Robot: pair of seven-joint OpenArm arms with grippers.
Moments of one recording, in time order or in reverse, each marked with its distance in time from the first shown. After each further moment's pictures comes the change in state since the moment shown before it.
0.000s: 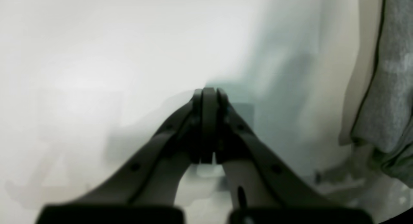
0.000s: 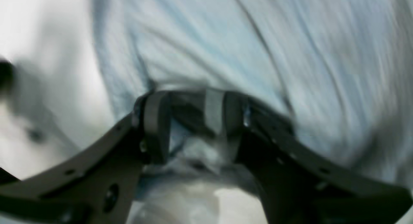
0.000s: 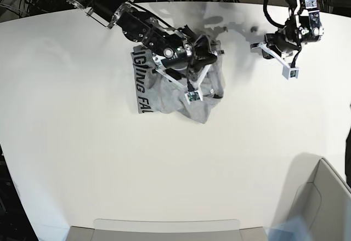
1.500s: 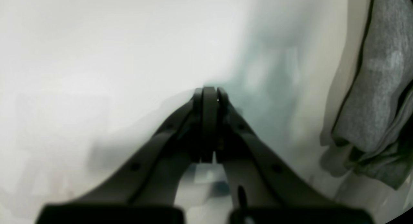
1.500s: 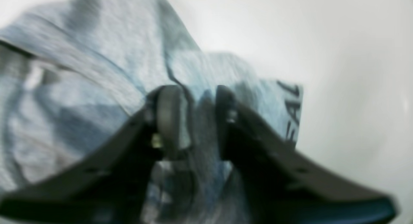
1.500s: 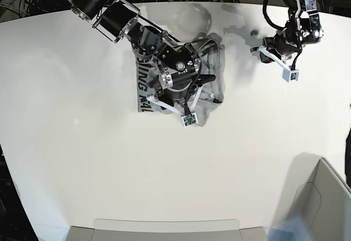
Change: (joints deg) left arm 0.0 -0.2 -0.1 -4.1 -1.5 -0.5 -2.4; right arm 5.9 -1.9 1.0 -9.6 -21.5 3.8 -1.7
